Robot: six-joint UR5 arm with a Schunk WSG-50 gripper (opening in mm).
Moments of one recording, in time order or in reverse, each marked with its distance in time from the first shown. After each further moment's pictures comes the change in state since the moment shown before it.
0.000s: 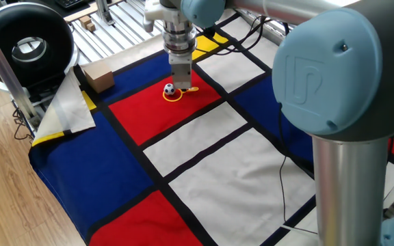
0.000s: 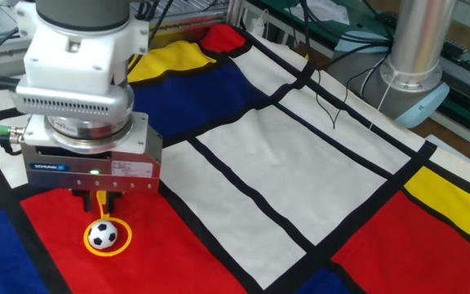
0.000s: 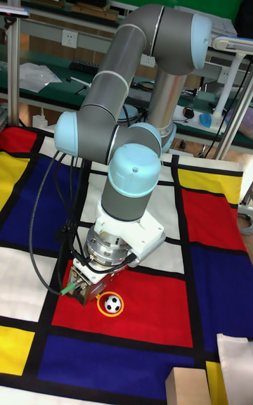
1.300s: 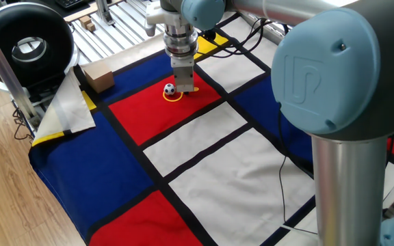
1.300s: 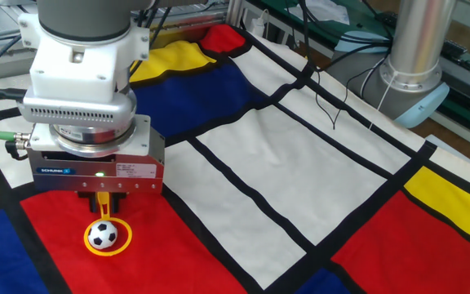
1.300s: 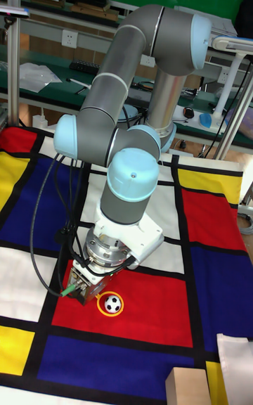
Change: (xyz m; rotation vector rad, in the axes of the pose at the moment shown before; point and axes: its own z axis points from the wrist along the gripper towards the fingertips) arm 0.005 0.006 0.006 -0.017 0.015 -0.017
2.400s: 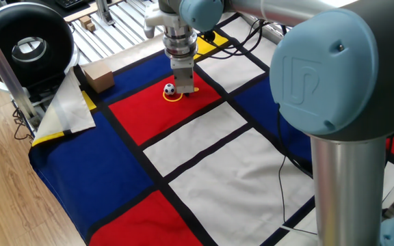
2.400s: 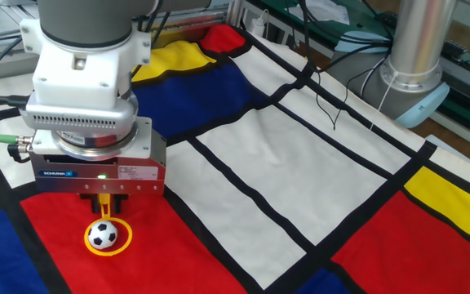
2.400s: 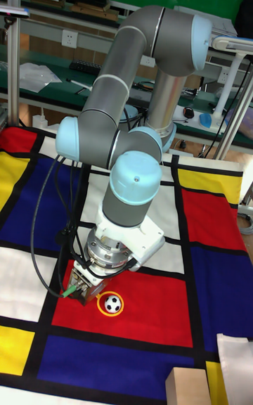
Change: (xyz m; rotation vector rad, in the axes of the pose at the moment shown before) arm 0.003 0.002 0.003 -0.001 0.023 -0.004
